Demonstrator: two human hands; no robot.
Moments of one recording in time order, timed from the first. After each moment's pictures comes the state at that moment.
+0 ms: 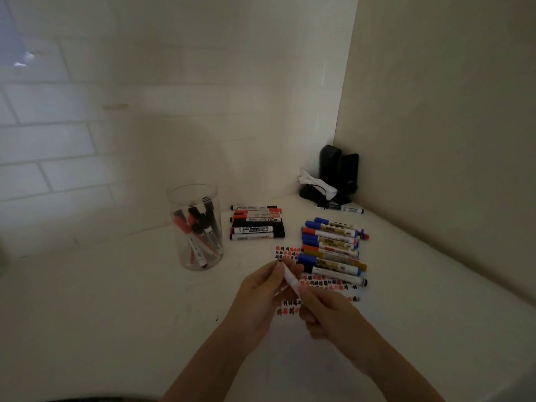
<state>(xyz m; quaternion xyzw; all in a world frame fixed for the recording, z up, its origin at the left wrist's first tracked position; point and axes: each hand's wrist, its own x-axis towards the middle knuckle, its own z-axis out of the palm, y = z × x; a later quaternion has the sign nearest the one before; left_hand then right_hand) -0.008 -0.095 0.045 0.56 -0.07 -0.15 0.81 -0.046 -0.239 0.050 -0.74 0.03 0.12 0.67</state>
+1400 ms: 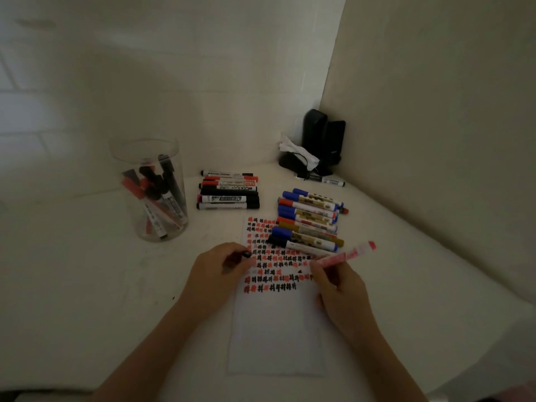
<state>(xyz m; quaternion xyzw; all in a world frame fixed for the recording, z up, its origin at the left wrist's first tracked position) 0.042 -0.083 -0.022 0.88 -0.16 0.09 0.45 -0.026 -0.297 -0.004 -0.83 0.13 -0.14 0.52</state>
